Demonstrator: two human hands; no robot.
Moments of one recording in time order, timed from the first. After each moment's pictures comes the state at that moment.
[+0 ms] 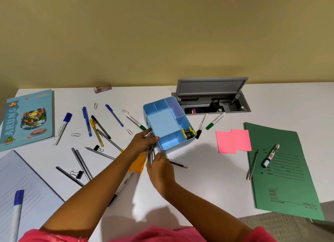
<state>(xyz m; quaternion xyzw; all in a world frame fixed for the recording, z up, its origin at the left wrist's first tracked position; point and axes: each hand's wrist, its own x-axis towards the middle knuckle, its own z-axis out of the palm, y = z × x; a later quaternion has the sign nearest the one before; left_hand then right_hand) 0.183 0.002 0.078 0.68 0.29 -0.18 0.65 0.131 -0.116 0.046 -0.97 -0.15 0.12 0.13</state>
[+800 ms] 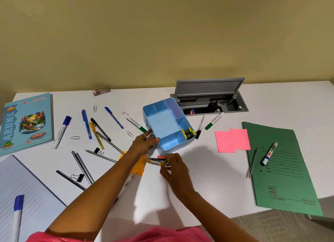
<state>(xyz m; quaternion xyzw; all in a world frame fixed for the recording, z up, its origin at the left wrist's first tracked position) 0.180 0.000 0.086 0.70 0.28 -0.19 0.63 0.130 -0.168 0.064 -0.91 -0.17 0.06 0.37</state>
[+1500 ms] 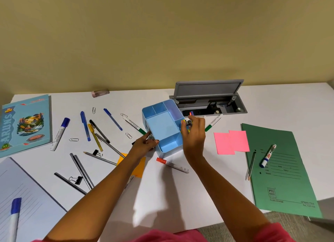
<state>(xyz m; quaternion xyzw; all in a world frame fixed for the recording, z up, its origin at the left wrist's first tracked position) 0.178 -0.004 0.085 0.69 0.27 -0.18 0.65 0.239 -0.169 0.084 -0.88 -0.11 -0.24 0.40</state>
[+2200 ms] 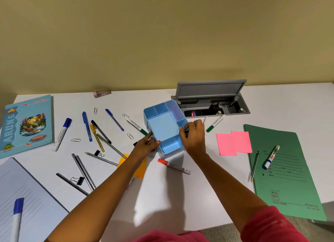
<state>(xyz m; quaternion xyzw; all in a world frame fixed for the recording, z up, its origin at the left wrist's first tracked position) 0.179 -0.006 0.086 0.69 0.28 -0.18 0.64 0.265 -0.186 0.040 -0.92 -0.17 -0.21 0.29</state>
